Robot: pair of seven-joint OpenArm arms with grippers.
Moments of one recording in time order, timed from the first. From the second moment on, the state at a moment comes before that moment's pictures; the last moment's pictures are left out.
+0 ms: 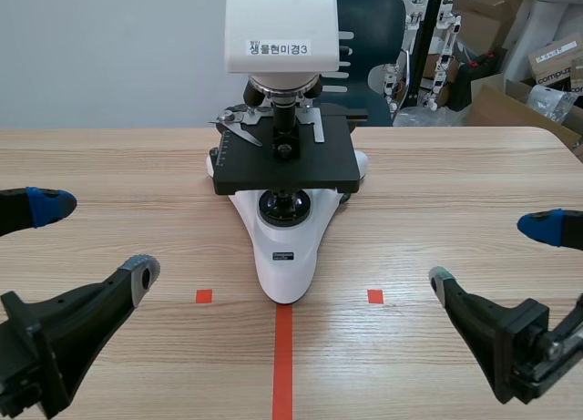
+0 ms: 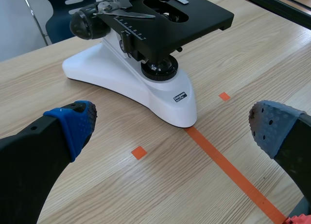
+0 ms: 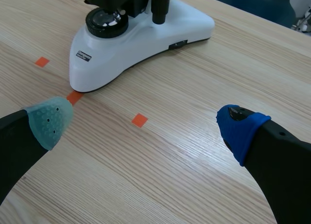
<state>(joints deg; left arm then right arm) 47.9 -32.6 -8.4 119.3 -21.6 -26.8 -9.6 -45.8 30.8 11.3 114.6 16.7 24.3 4.6</state>
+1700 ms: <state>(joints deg) 47.9 -32.6 -8.4 119.3 -21.5 -26.8 -9.6 -33.4 41.2 16.7 89.4 13.2 20.1 18.1</state>
